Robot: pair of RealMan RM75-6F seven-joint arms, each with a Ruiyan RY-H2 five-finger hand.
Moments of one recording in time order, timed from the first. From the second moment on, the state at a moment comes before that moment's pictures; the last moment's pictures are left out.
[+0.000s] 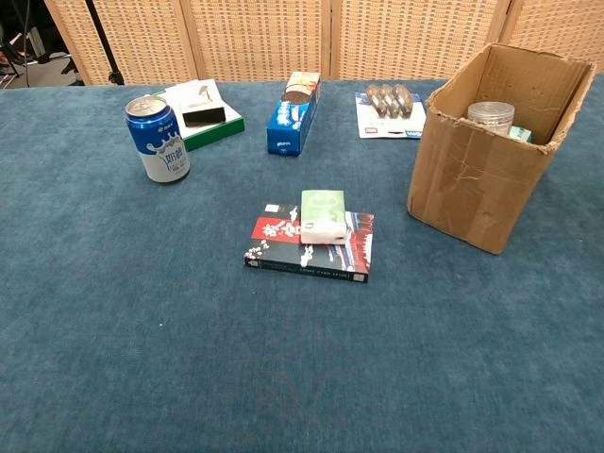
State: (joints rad) left arm -0.49 -1.02 -0.20 -1.58 1.40 1.06 -0.09; right arm 0.31 -1.14 0.12 -1.55 -1.55 1.63 -0.12
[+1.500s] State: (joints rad) left arm -0.93 -1.57 -0.23 -1.07 0.97 0.72 0.21; right arm 0.20 -1.17 0.14 -1.47 -1.50 1.58 0.11
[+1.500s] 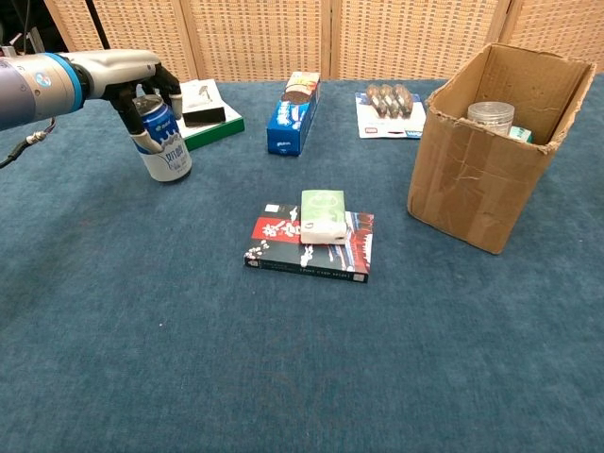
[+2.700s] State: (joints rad) left arm -0.89 -1.37 -0.10 -1.75 1.50 0.89 0.22; right arm 0.17 -1.15 0.16 -1.54 -1.48 1.57 0.08
